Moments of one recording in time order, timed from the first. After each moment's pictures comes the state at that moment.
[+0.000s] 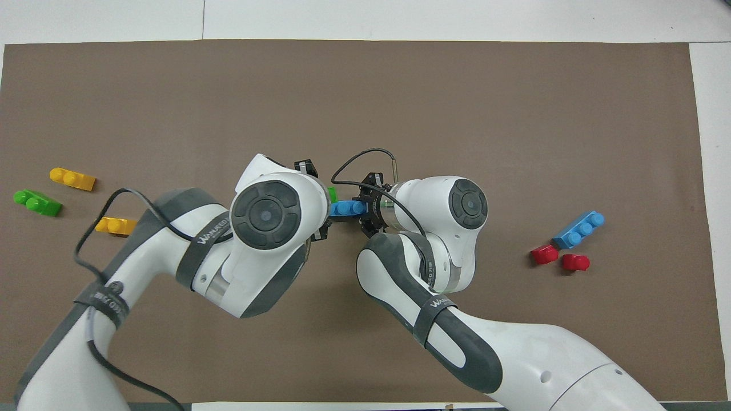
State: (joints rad) left arm -0.55 0.11 -0.05 -1.97 0.11 2.27 -2.34; right arm 0.51 0.42 0.09 -1.97 0.66 2.66 1.56
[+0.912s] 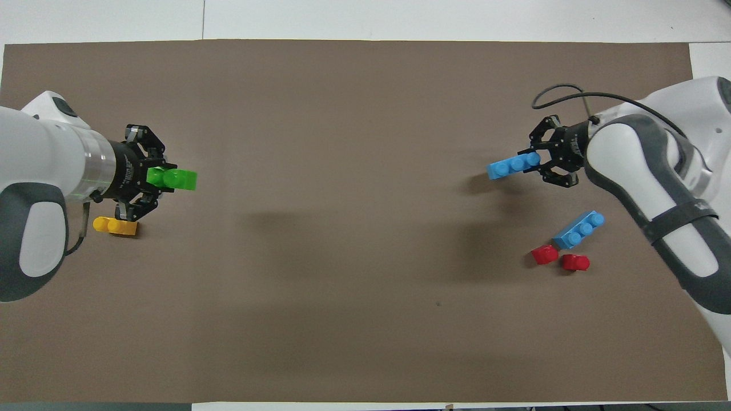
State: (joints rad) left arm -0.13 -0.06 -0.04 -1.93 -0.09 2.00 -1.47; right arm -0.11 0.34 0.03 -1.85 0.47 2.11 0.95
